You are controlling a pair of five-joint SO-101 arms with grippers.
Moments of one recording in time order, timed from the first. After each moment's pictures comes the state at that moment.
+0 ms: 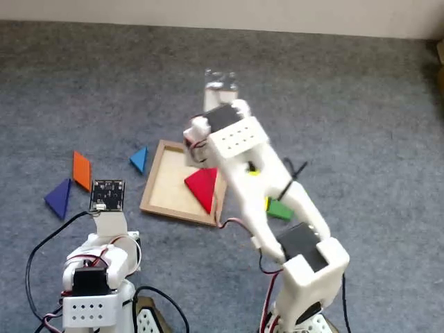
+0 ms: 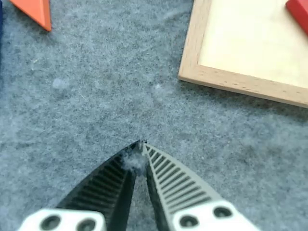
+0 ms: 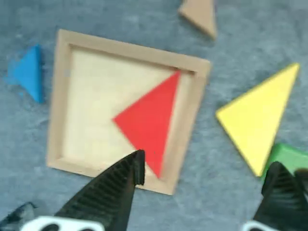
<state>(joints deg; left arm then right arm) -9.4 -101.1 96.0 75.3 4.4 -33.5 12.3 -10.6 82.9 -26.2</state>
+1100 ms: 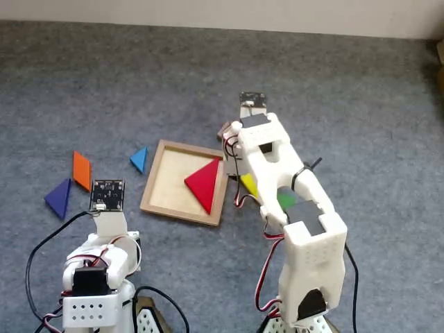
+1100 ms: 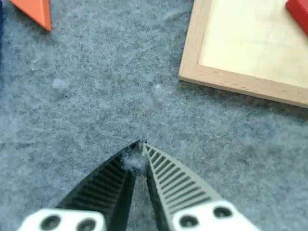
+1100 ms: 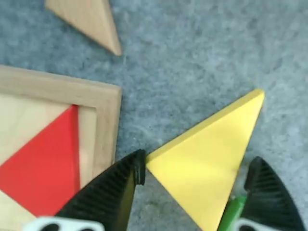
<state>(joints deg) -9.4 -101.1 96.0 75.3 4.4 -21.9 24.4 0.0 67.7 -15.6</state>
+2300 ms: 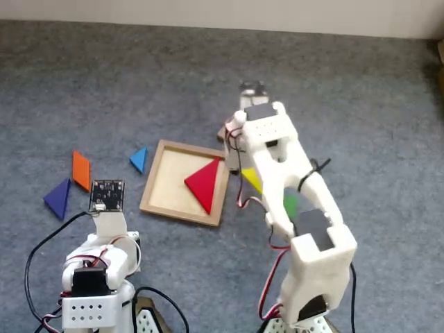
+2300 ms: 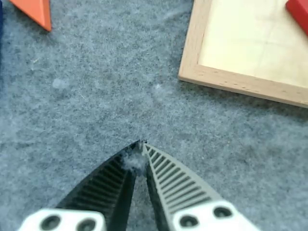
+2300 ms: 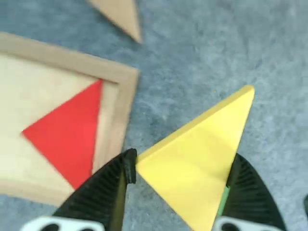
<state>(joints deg) -9.4 -101.1 96.0 75.3 4.4 -22.4 17.0 -3.2 76.4 -9.3</state>
